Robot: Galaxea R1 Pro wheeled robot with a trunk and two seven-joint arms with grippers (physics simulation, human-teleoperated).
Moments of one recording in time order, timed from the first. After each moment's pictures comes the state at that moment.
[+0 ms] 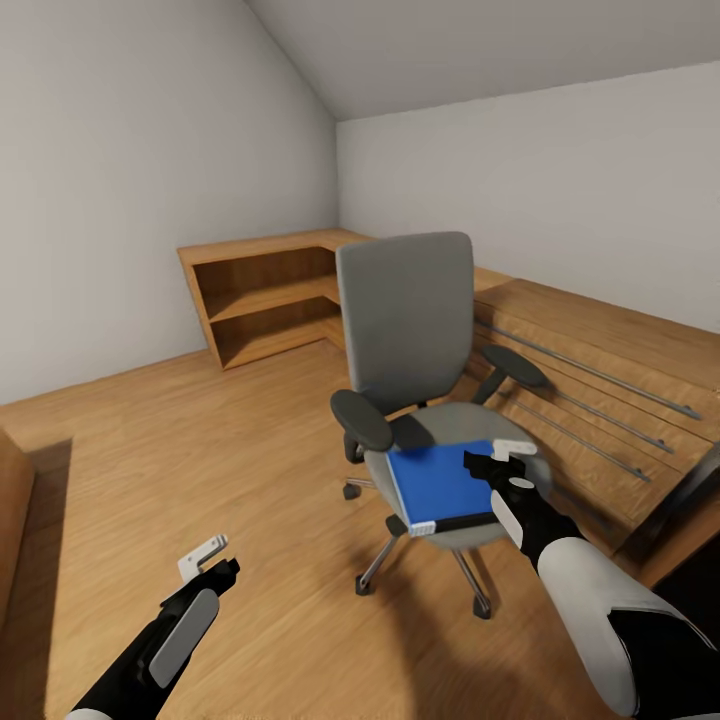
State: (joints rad) left arm -0.42 0.11 -0.24 -0.91 0.86 0.20 0.62; right arm -0.92 -0.04 -0.05 -0.40 -0.04 0.02 -0.12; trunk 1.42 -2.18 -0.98
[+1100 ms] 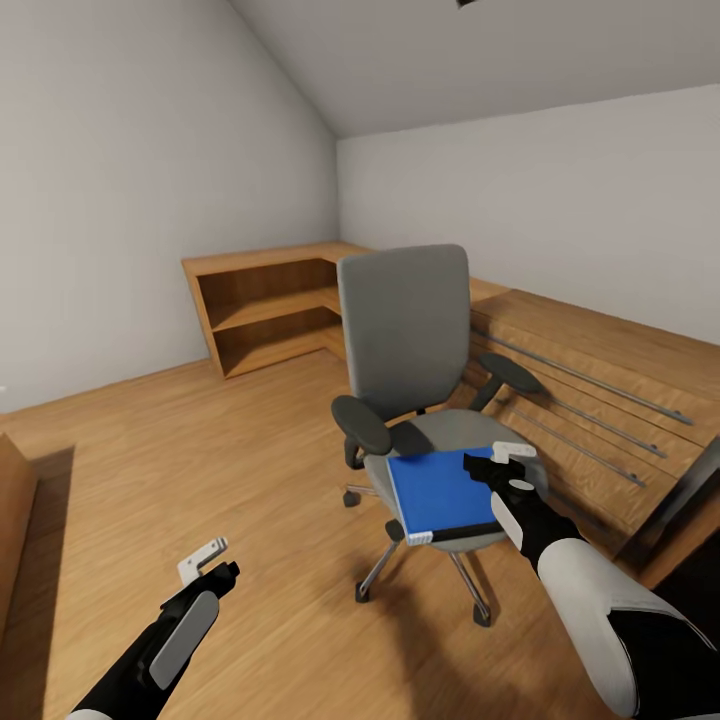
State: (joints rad) left arm -0.42 0.11 -0.24 -0.89 0.86 0.20 0.62; right arm -0.92 -0.04 -0.05 -0.38 -0.04 0.02 -0.11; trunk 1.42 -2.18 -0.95
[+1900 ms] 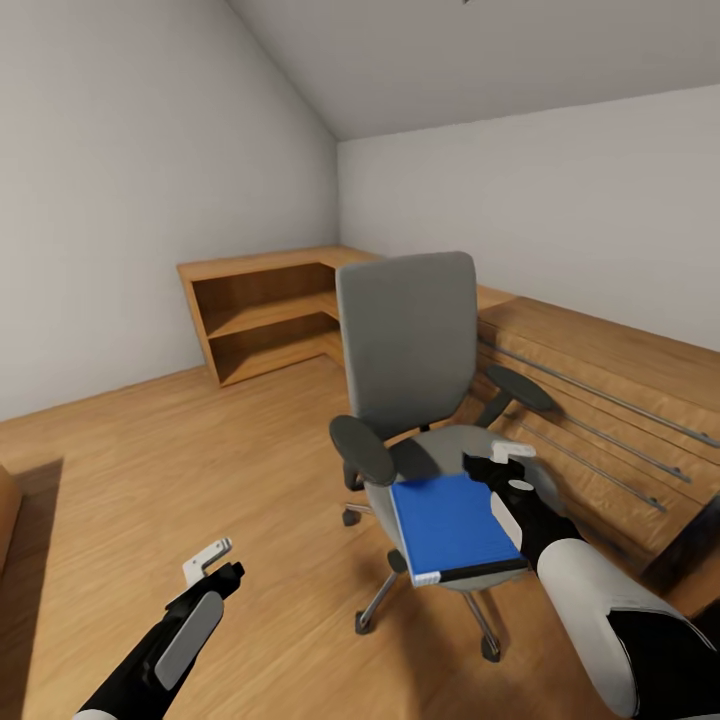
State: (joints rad) left arm -0.42 0.10 -0.24 -0.89 0.86 0.19 0.62; right arm -0.92 -0.04 -0.05 -0.38 -0.04 0.02 -0.11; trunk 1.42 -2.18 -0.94
